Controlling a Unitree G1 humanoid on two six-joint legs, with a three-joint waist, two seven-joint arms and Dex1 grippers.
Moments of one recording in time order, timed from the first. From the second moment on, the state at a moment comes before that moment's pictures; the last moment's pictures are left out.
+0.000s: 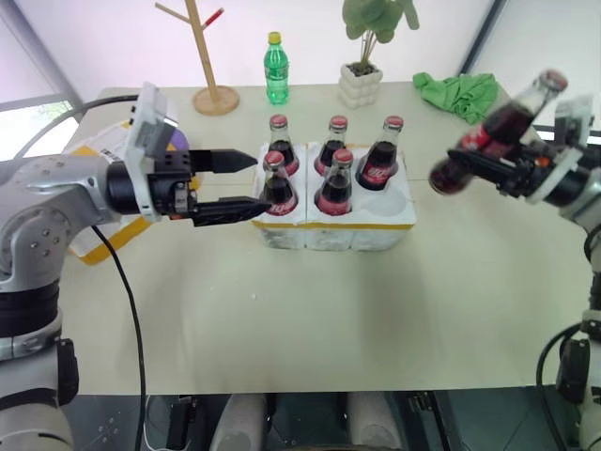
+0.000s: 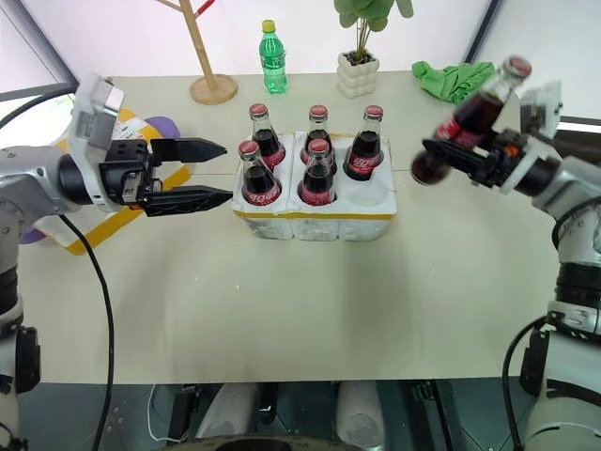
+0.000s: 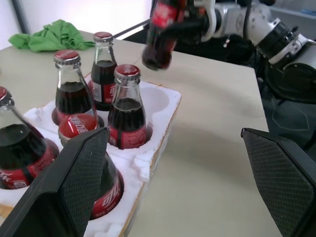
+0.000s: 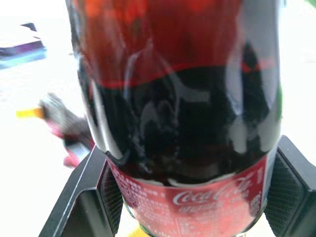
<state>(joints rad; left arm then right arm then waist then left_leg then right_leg) -0.69 0.84 0.17 -0.30 -0.88 0.95 -1.02 -0.73 -0.81 -0.31 0.19 0.64 0.62 1.09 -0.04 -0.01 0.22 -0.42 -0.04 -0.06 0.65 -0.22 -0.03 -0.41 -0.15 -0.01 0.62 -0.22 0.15</state>
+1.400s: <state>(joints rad) -0.63 0.87 0.19 -0.37 -0.93 0.95 -0.94 -0.76 -0.70 -0.01 0.30 0.42 0.47 1.20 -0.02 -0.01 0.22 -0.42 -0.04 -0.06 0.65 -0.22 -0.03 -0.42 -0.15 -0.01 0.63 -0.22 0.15</state>
